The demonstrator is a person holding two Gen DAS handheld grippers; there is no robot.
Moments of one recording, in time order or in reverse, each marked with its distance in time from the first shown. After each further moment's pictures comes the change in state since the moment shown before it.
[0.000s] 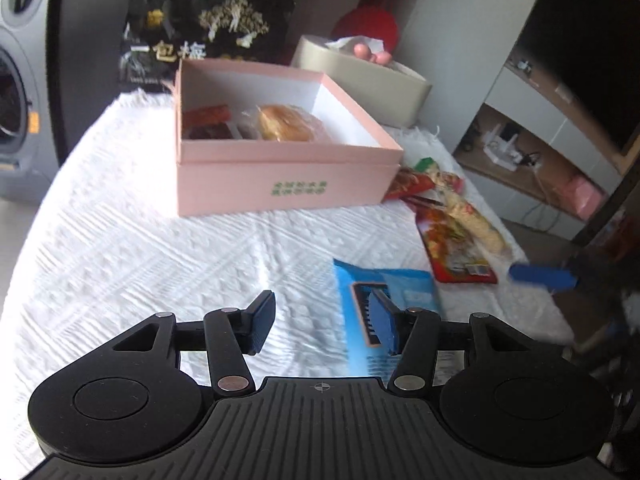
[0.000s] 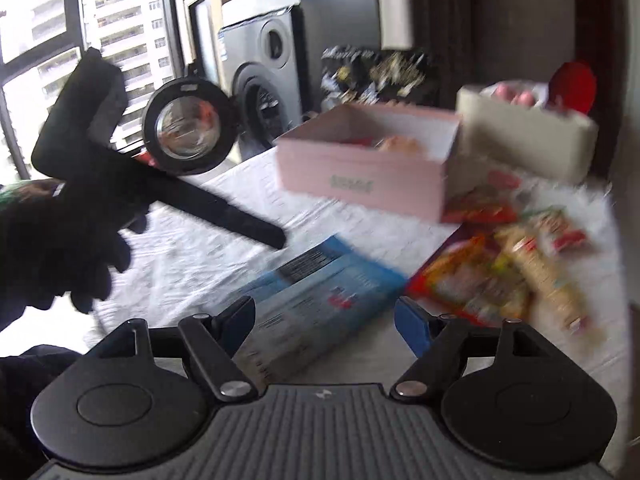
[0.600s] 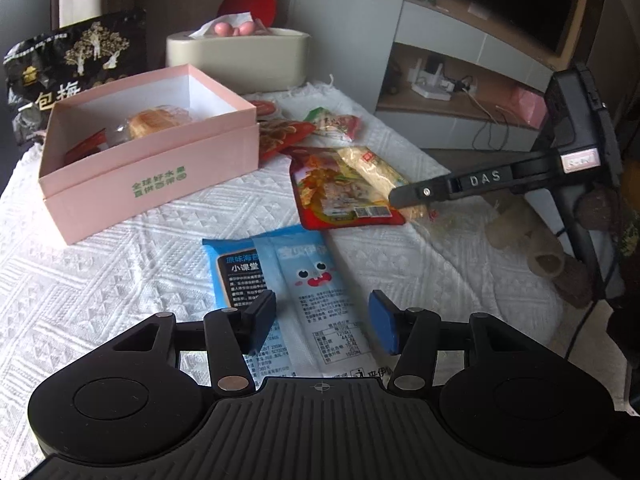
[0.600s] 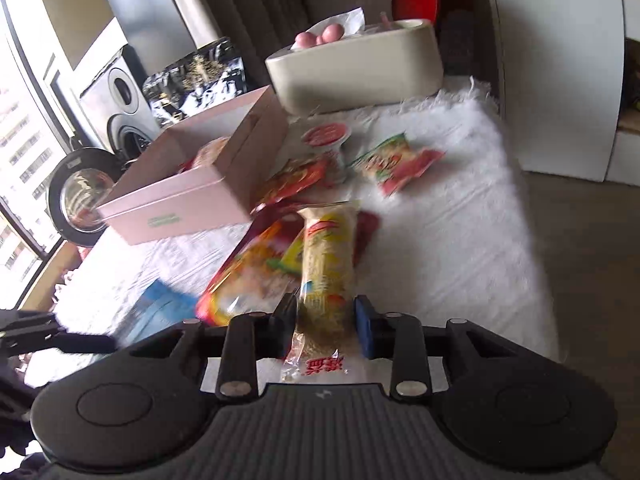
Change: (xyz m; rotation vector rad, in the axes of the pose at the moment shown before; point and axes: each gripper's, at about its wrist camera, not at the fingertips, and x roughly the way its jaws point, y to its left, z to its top) left arm 0.008 -0.079 -0.027 0.310 0.067 -0.115; right arm 0.026 -0.119 -0.020 0.458 0.102 -0.090
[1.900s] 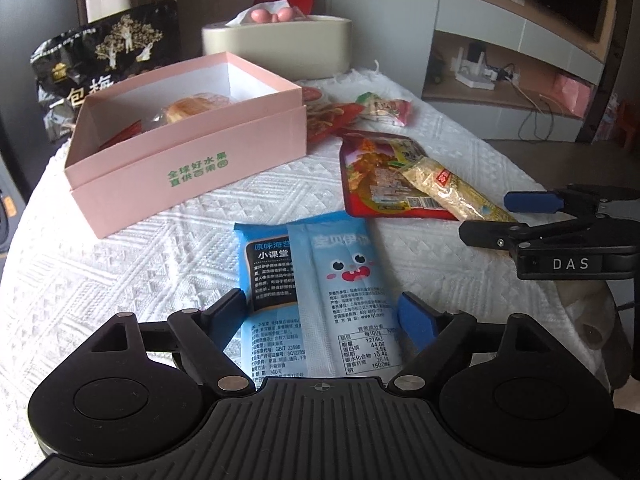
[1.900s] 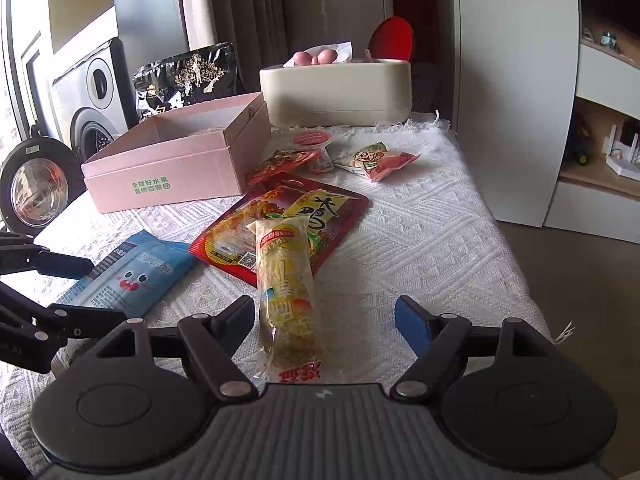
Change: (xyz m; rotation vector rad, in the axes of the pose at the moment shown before) left arm 0.022 0.014 -0.001 -0.012 0.022 0.144; right arm -0.008 0.047 -0.059 -0.101 -0.173 -0.237
